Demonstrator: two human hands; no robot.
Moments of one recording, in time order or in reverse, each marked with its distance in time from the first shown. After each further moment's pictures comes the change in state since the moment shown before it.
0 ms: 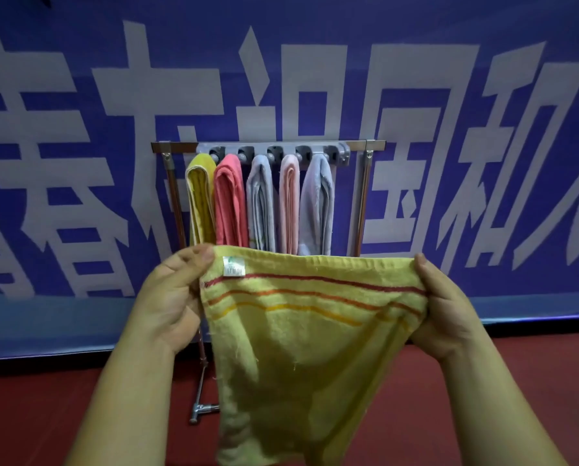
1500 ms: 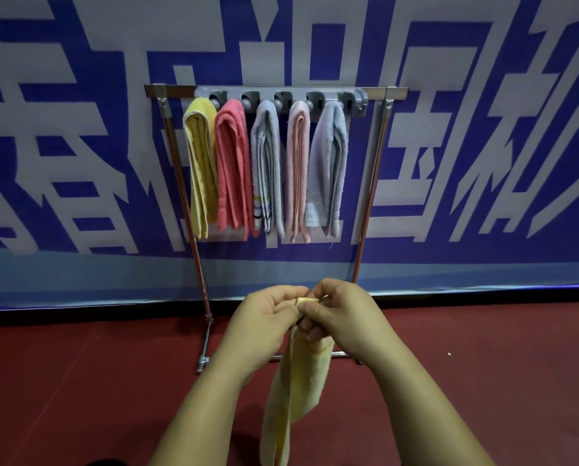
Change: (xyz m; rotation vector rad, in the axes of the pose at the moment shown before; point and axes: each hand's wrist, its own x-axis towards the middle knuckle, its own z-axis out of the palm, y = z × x) left_hand -0.051 -0.119 0.024 0.561 -0.260 -0.126; right_hand -0.009 0.103 0.069 -0.920 -0.160 -0.002
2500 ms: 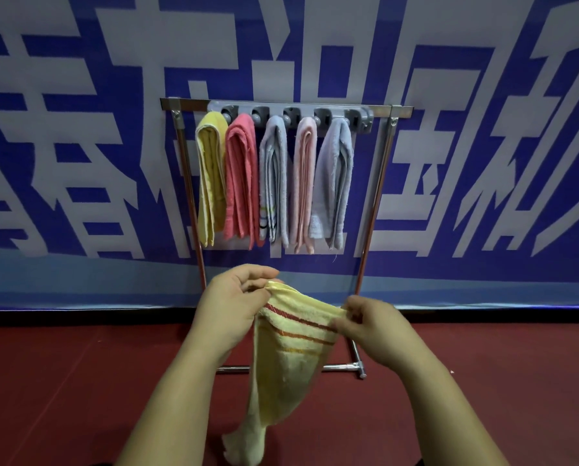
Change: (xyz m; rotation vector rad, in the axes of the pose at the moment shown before) left_hand 0.005 0.031 -0.040 0.055 0.218 0.070; right_hand 0.009 0.035 -0.040 -0.551 0.082 -0.013
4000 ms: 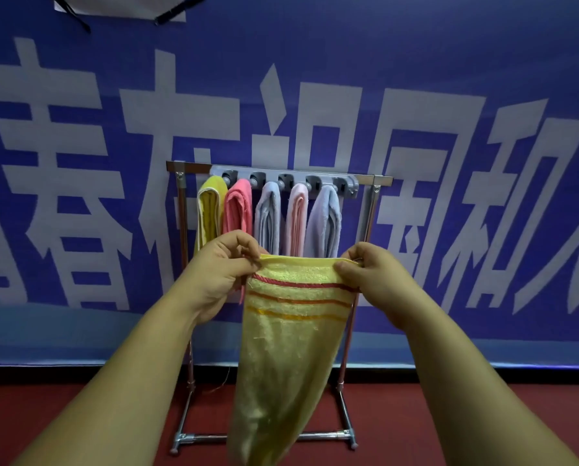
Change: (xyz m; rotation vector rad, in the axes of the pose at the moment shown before) left_hand 0.077 0.102 -0.032 -0.210 -0.218 0.177; right_hand 0.056 -0.088 -0.123 0.392 0.189 -0.110
